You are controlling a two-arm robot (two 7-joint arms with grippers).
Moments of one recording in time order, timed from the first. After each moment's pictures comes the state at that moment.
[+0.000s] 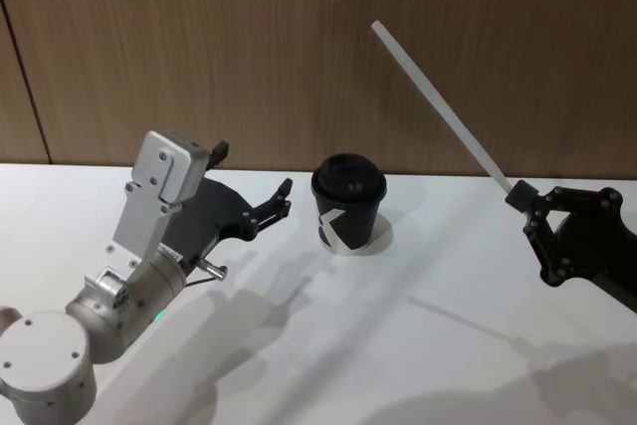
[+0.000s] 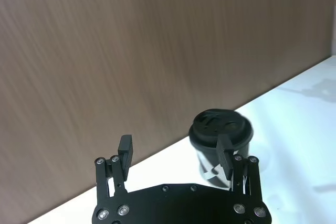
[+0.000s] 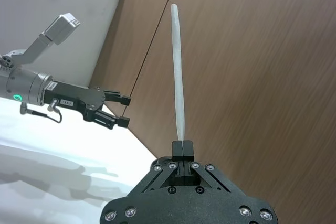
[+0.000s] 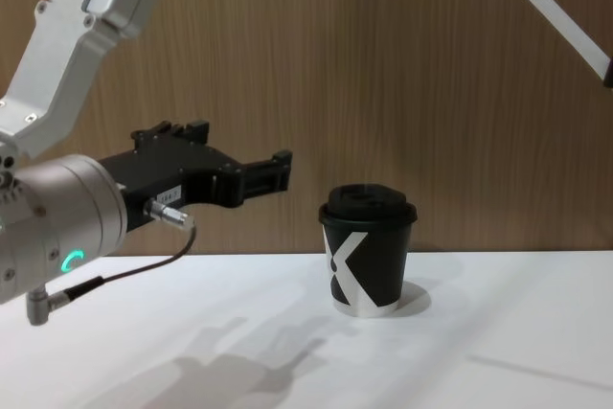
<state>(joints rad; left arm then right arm) -0.25 0.38 0.45 -1.63 -0.23 0.00 -0.07 0.10 0.60 -0.17 -1.61 0.47 -0.42 0.72</state>
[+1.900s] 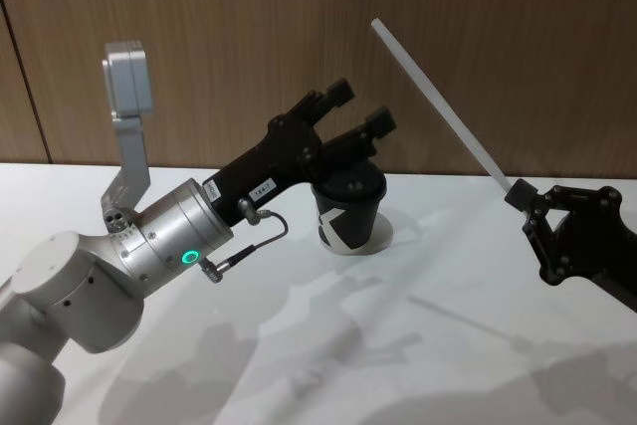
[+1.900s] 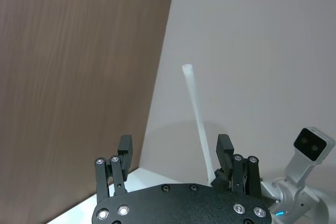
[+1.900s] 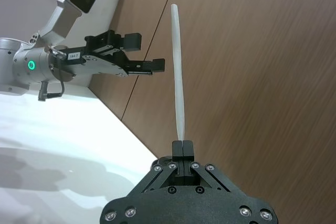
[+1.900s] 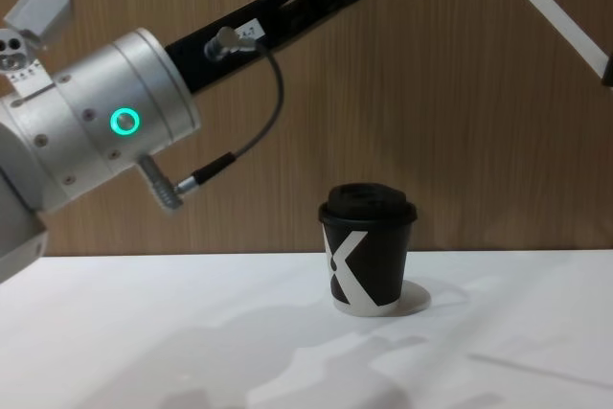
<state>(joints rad) -0.41 0.27 0.41 -1.46 -0.88 -0.02 -0.76 0.10 0.60 -0.17 -1.61 0.47 -0.41 0.71</state>
